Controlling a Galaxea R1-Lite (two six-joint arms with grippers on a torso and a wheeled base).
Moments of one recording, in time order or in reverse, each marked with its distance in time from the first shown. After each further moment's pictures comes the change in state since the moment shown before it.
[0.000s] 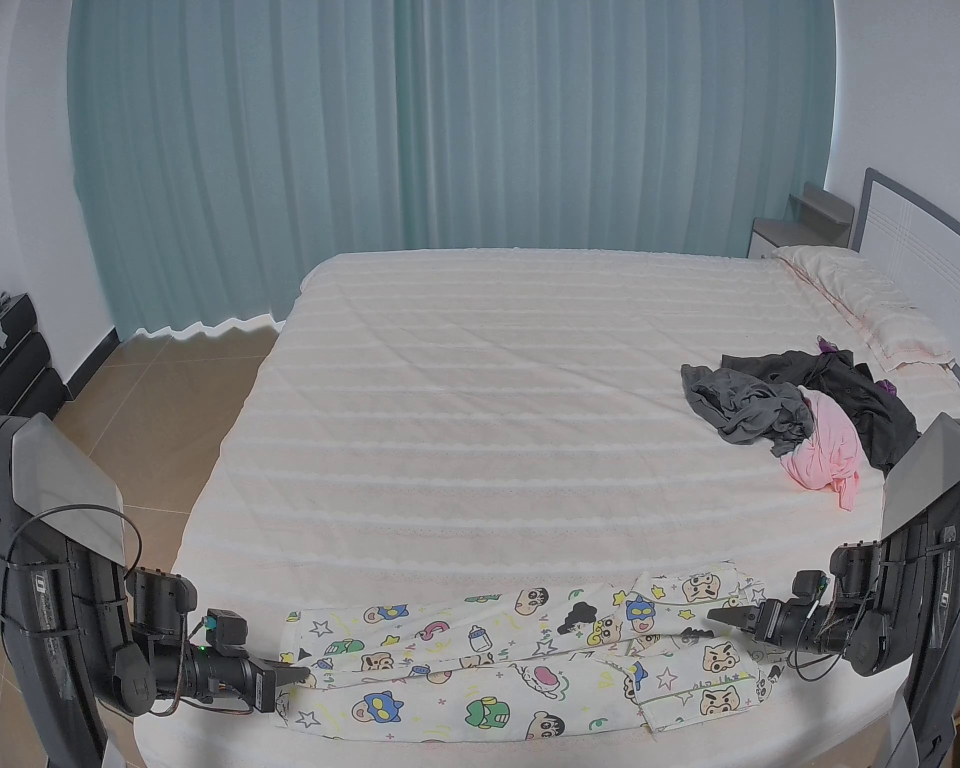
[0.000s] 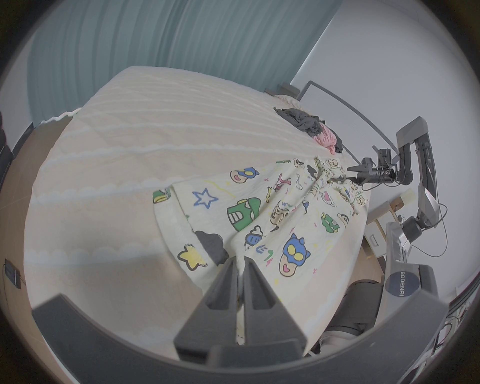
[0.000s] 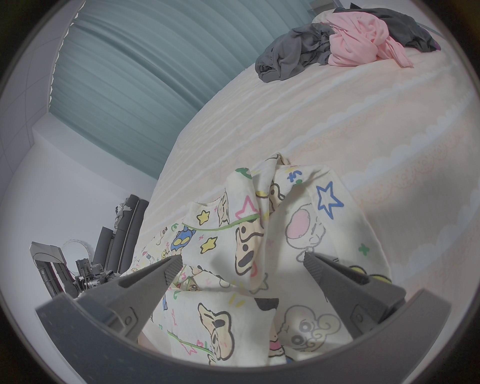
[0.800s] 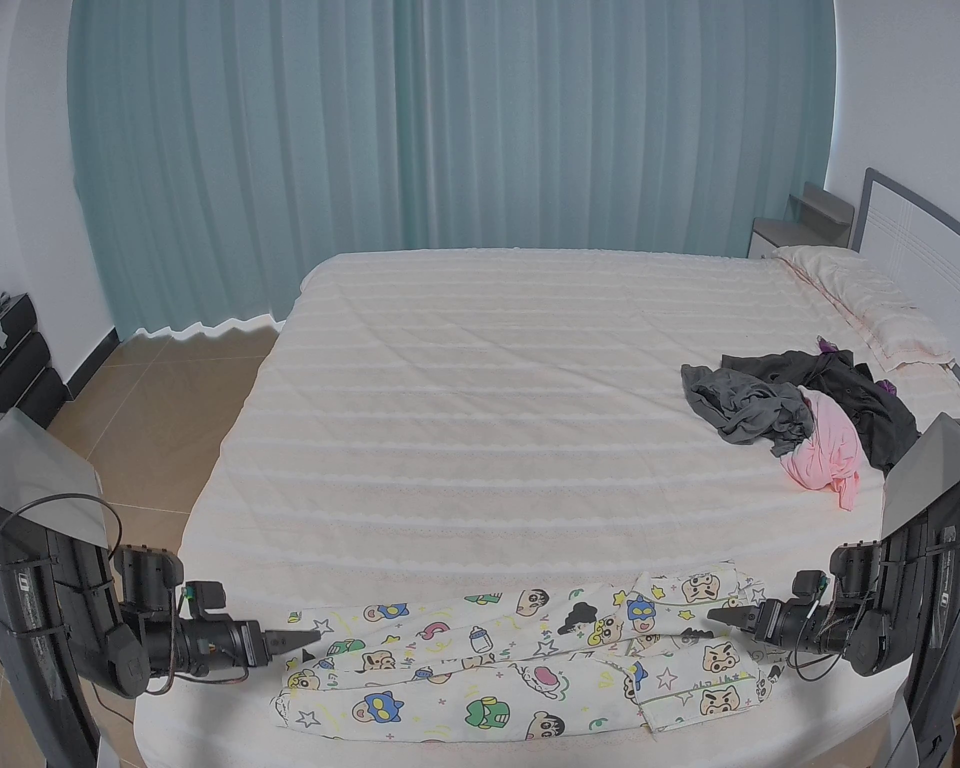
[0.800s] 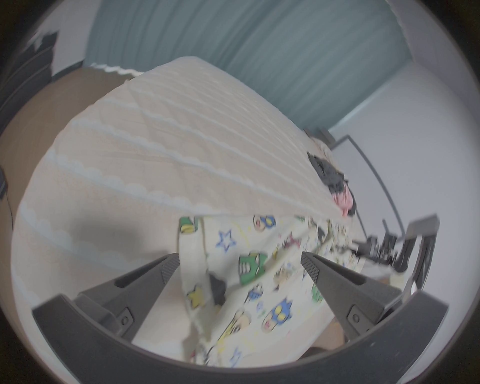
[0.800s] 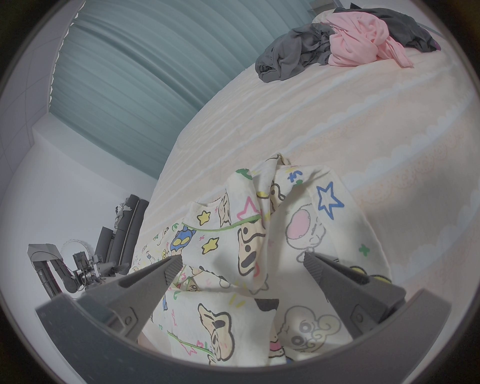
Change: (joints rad) left arm 0.029 -0.090 -0.141 0.083 0.022 -0.478; right arm 0.000 0.000 -0.001 0.000 0.000 0.000
